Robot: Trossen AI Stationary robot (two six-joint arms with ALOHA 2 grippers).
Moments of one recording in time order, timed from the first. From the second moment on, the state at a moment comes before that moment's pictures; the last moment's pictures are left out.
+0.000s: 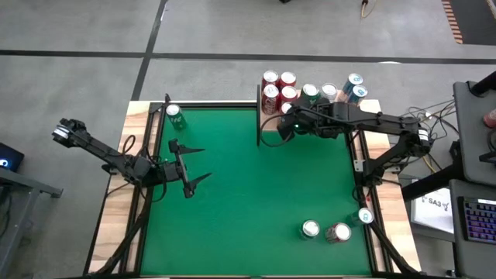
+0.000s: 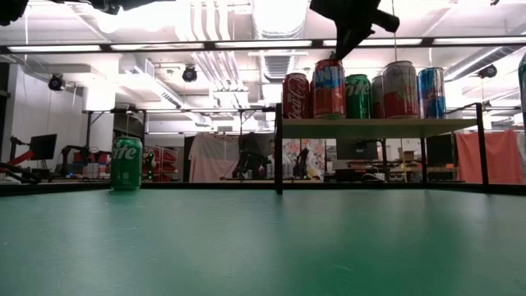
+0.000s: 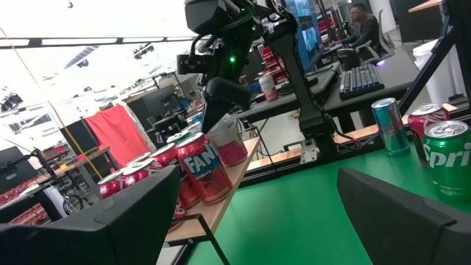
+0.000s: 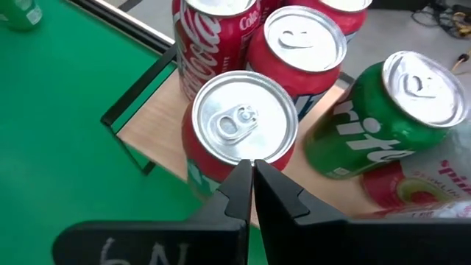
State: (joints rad) left arm -0.45 0.80 0.40 0.56 -0.72 0.50; right arm -0.14 1.49 1.59 -1.15 0.62 0.67
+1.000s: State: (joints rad) left arm -0.45 0.80 0.40 0.55 -0.72 0.51; right arm -0.16 1.58 1.60 -0.91 0.65 0.50
